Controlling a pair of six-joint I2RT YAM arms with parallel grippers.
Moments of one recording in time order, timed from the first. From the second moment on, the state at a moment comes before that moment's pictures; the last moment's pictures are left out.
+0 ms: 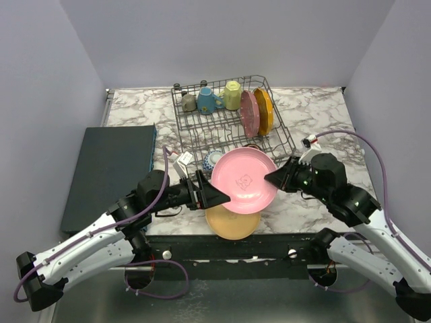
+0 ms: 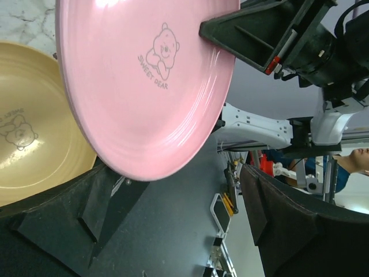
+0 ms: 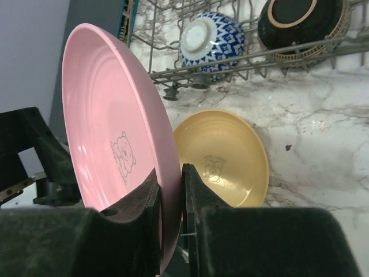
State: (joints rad) left arm -0.92 0.67 0.62 -0.17 0.28 -1.06; right arm 0.67 0.68 0.82 -0.58 -0.02 0.74
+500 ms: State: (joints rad) left arm -0.92 0.67 0.65 -0.32 0.19 -0.97; right arm 0.67 0.83 0.94 -0.61 0.08 0.62
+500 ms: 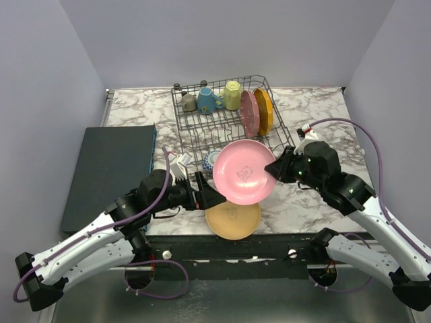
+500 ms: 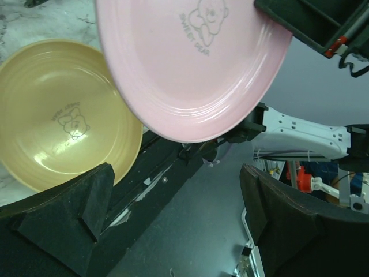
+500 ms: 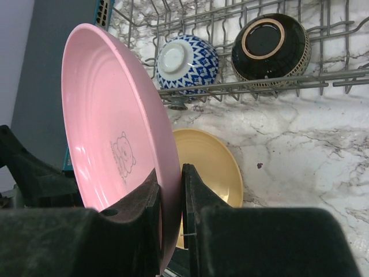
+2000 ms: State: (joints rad) left arm -0.92 0.73 0.71 -0.26 0.18 -0.95; right arm 0.67 0.64 0.82 -0.49 -0.23 0.69
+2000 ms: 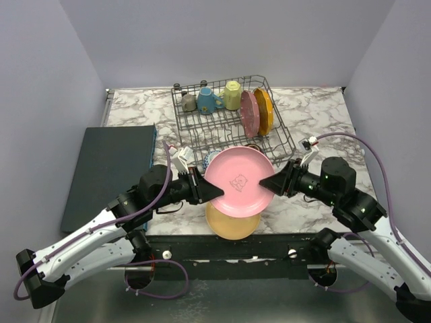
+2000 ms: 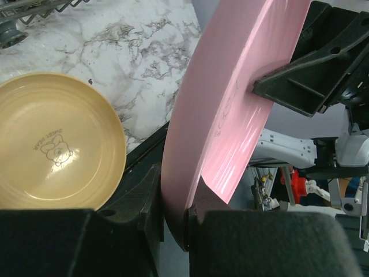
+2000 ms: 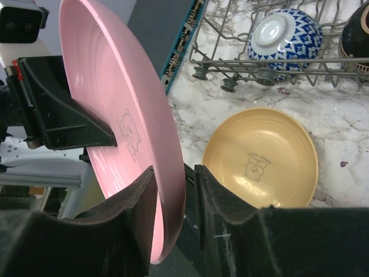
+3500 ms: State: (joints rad) left arm -0.92 0.71 0.66 -0.13 0.34 -0.95; right arm 0.67 0.54 0.71 -0.29 -0.48 0.74
